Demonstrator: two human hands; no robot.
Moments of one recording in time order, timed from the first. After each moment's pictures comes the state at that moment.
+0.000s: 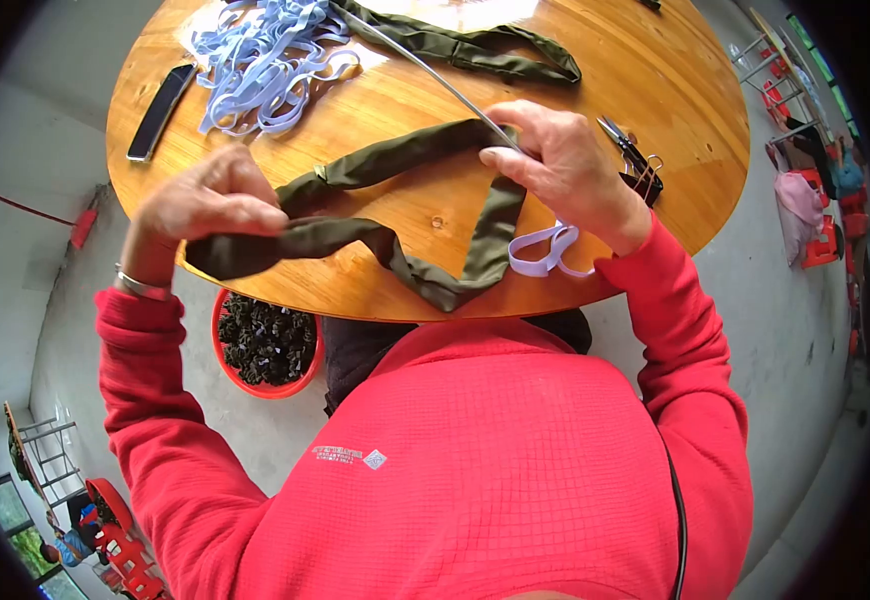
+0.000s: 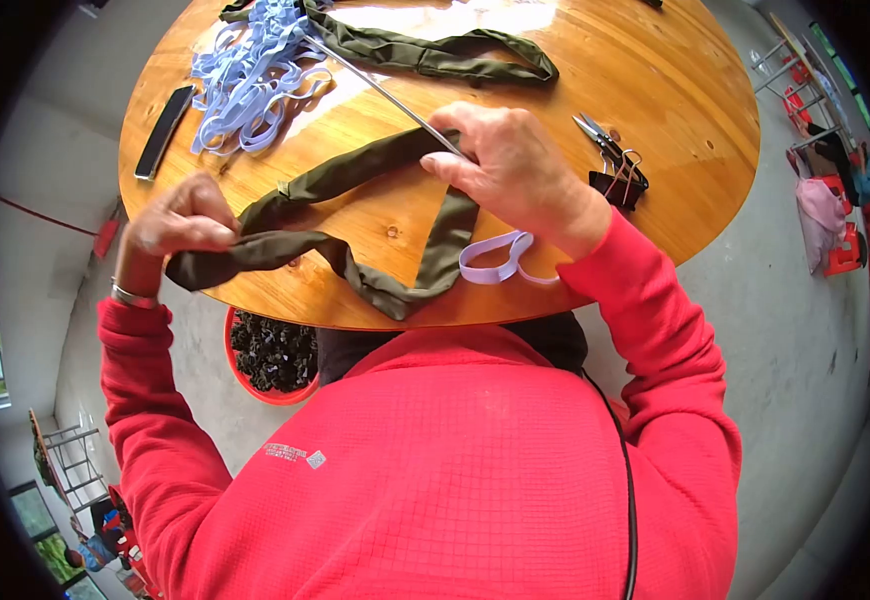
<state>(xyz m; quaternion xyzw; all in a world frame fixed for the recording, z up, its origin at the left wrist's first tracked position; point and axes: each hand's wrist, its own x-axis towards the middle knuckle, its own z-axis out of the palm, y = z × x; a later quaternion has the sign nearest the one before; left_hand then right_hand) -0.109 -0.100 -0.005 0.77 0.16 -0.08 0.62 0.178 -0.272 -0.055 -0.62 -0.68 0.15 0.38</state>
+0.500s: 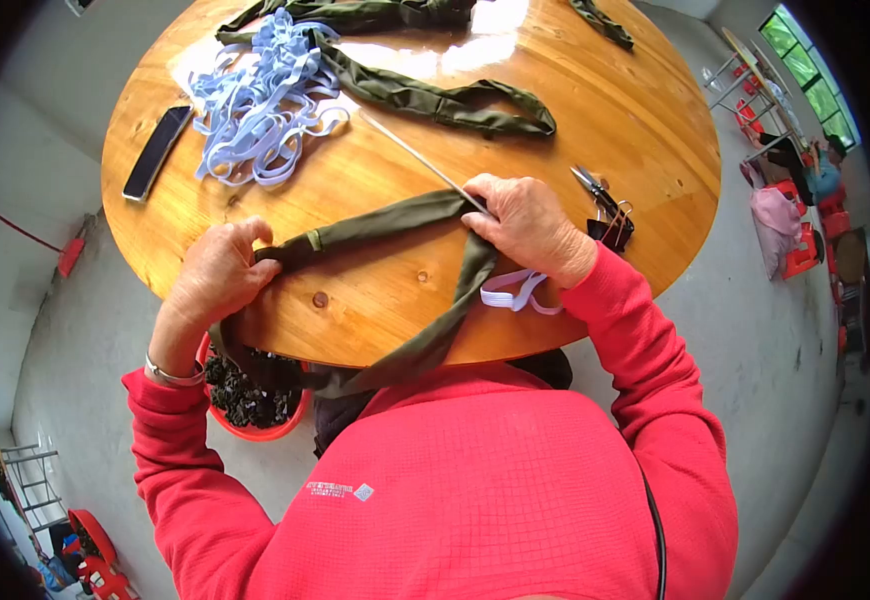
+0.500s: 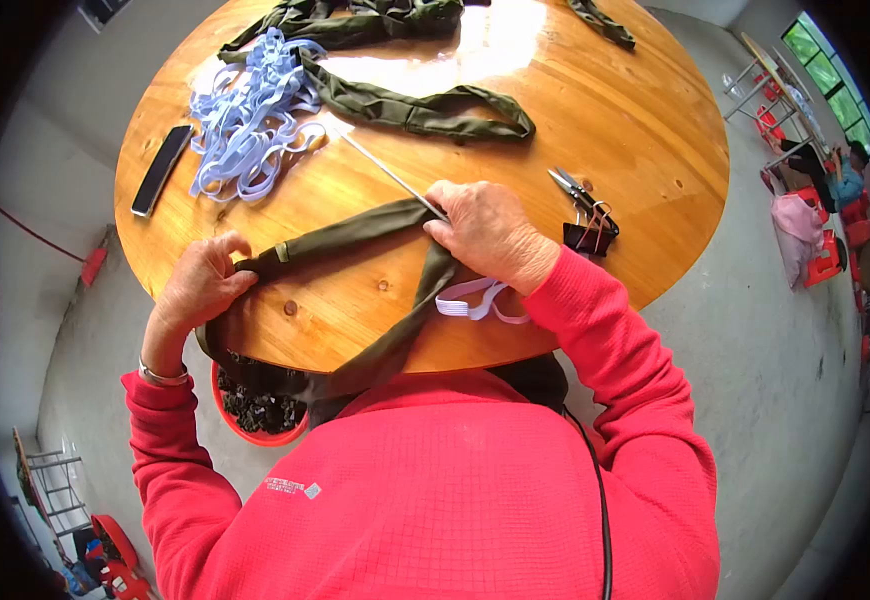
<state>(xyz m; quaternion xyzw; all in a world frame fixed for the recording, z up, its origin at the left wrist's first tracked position) -0.119 -0.125 -0.040 0.89 0.41 0.00 0.20 0.183 -0.258 -0.087 -0.65 -0.70 0.06 0.29</state>
